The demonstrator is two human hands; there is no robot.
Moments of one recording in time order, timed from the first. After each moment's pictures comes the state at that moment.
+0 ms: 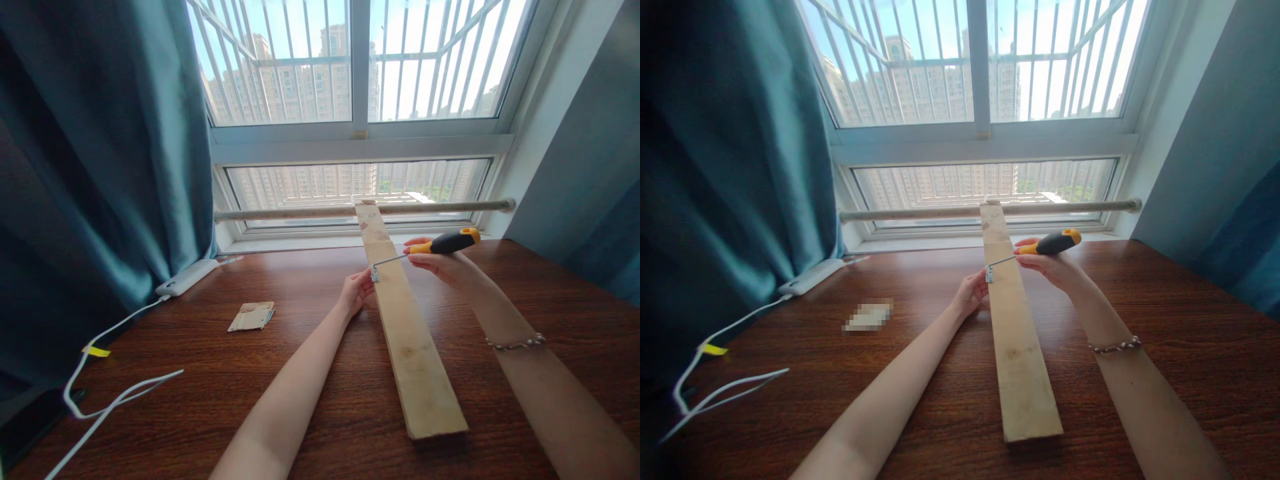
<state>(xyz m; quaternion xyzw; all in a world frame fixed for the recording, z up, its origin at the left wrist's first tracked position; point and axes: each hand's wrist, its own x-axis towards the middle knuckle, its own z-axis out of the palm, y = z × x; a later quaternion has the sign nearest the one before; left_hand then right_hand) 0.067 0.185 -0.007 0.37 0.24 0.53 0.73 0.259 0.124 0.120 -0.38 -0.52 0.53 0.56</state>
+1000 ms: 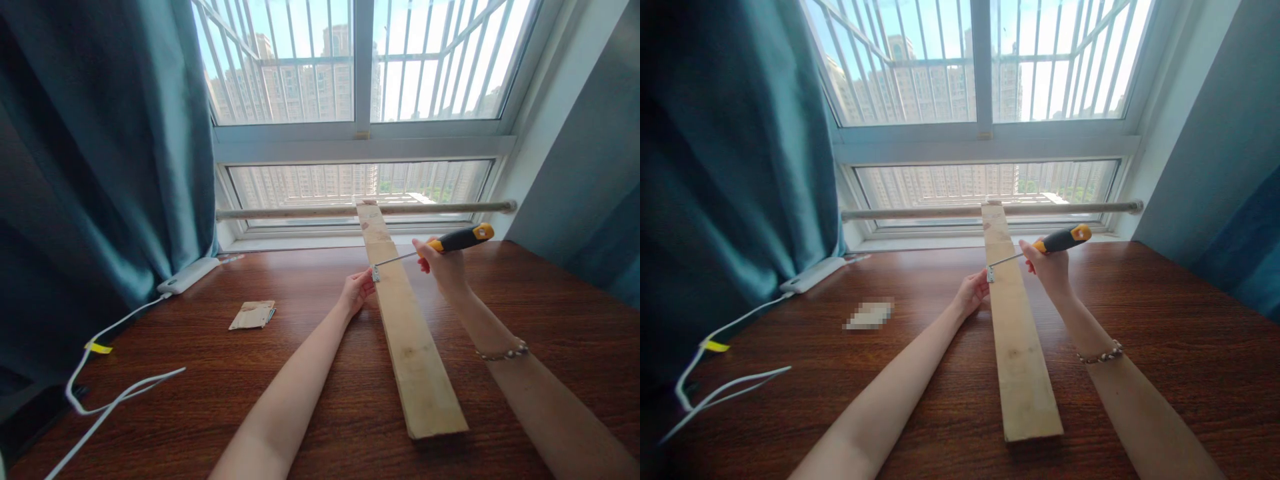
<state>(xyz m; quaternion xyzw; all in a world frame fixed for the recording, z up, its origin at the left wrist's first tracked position) 0.067 0.185 -0.006 0.38 0.24 0.52 0.73 0.234 0.122 0.112 -0.48 -0.47 0.26 0.69</state>
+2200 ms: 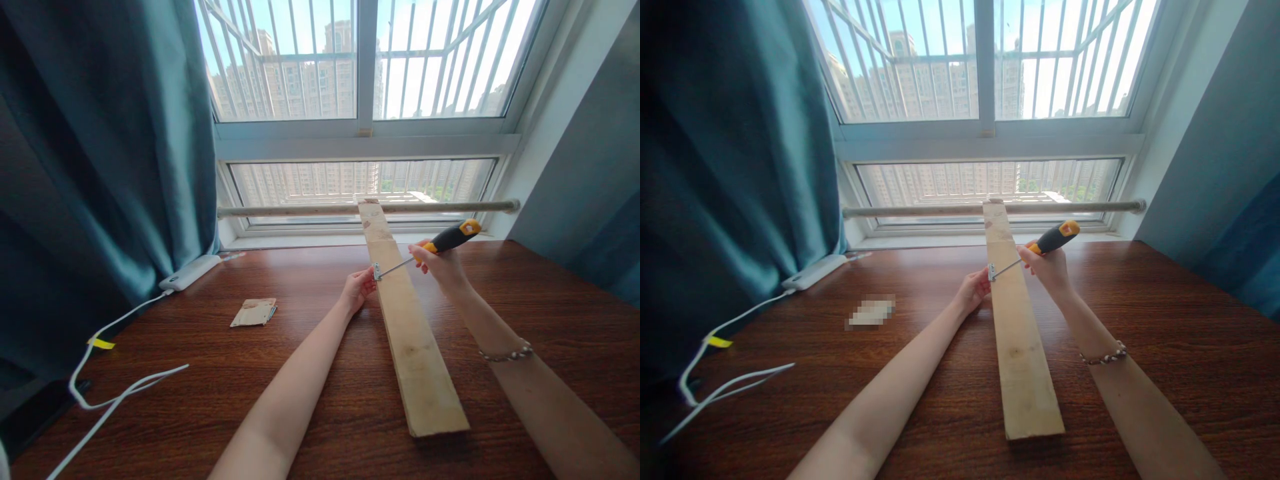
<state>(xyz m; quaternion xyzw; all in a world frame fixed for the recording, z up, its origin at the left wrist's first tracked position) 0.066 0.187 -0.007 0.39 0.24 0.51 0.73 0.234 0.120 0.113 -0.51 -0.51 0.29 0.63</state>
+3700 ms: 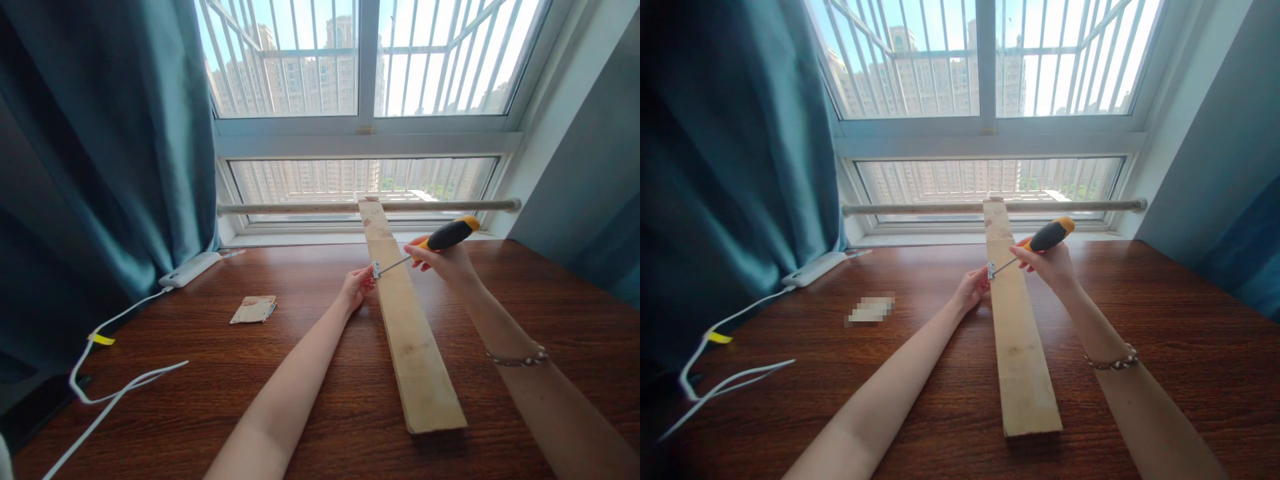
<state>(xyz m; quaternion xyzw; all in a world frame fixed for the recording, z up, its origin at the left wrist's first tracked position) 0.064 0.177 0.006 0.40 0.26 0.51 0.72 0.237 0.107 0.129 -0.51 -0.57 0.30 0.58</state>
